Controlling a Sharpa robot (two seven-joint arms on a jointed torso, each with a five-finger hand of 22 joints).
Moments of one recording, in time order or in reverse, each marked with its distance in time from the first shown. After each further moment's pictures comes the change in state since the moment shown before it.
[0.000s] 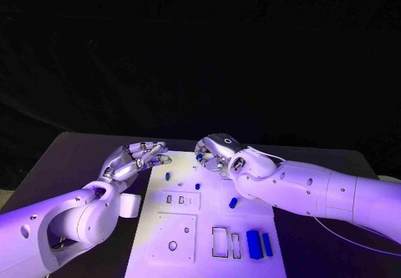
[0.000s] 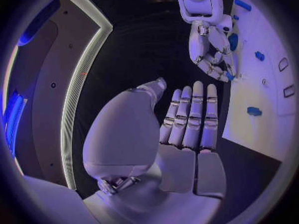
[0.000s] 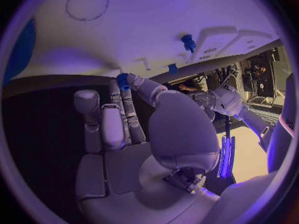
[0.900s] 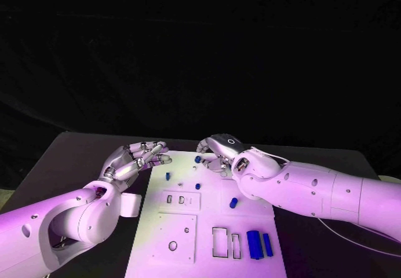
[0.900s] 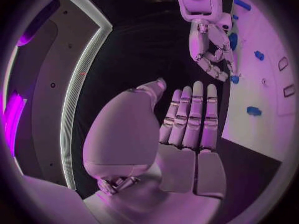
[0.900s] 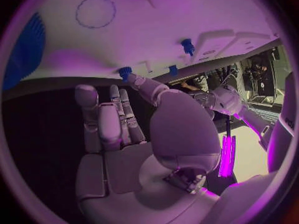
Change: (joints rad) left arm 0.000 0.000 0.000 -0.003 0.001 0.000 -0.002; left_hand -0.004 0.004 0.000 0.000 0.000 0.000 0.000 -0.004 0.000 -0.004 0.004 0.000 0.000 0.000 0.000 0.000 0.001 0.000 -0.003 0.003 0.000 -0.001; right arm -0.001 -0.034 0.000 0.028 0.008 0.000 0.002; right_hand -0.035 -0.071 -0.004 0.027 0.017 -0.124 0.045 -0.051 0.010 -0.133 0.025 -0.060 -0.041 -0.012 0.038 -0.023 -0.088 0.000 -0.054 0.032 -0.050 -0.058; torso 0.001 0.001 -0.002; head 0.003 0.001
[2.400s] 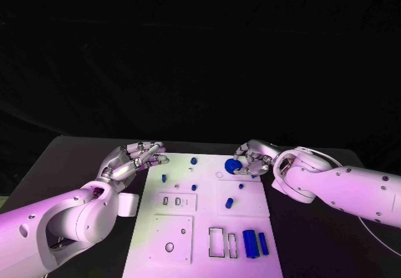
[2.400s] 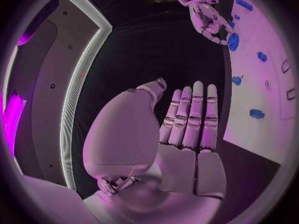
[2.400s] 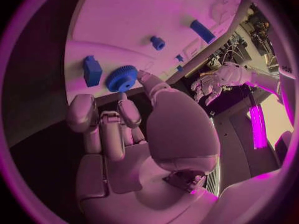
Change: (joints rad) left arm 0.000 -0.003 0.000 -0.011 0.008 0.001 -0.002; left_hand 0.000 0.000 0.003 -0.003 0.000 0.000 0.000 0.000 0.000 0.000 0.000 -0.005 0.001 0.000 0.000 -0.004 0.001 0.000 0.000 0.000 -0.004 -0.001; right arm 0.014 -0.307 0.022 0.187 0.314 0.222 -0.041; right_hand 0.059 -0.001 -0.328 0.177 0.139 -0.127 -0.019 0.016 0.104 0.267 -0.045 1.193 1.077 0.014 -0.033 0.217 0.355 -0.047 0.174 -0.016 0.129 0.262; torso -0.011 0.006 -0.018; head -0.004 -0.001
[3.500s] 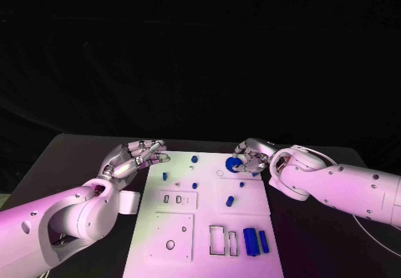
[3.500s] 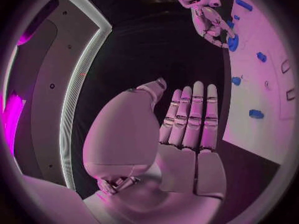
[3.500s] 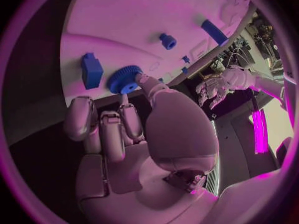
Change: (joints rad) left arm 0.000 -0.001 0.000 0.000 0.001 0.002 -0.005; left_hand 0.000 0.000 0.000 0.000 0.000 0.000 0.000 0.000 0.000 0.000 0.000 0.000 0.000 -0.004 0.004 0.000 0.002 0.000 0.000 0.000 0.000 -0.001; right arm -0.008 0.045 0.001 -0.044 -0.038 -0.010 -0.025; right_hand 0.032 0.008 0.049 0.000 -0.026 0.033 -0.002 0.012 0.004 0.044 -0.002 0.087 0.098 0.000 0.000 0.012 0.000 0.000 0.027 0.001 0.037 0.058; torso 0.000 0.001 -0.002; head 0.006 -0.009
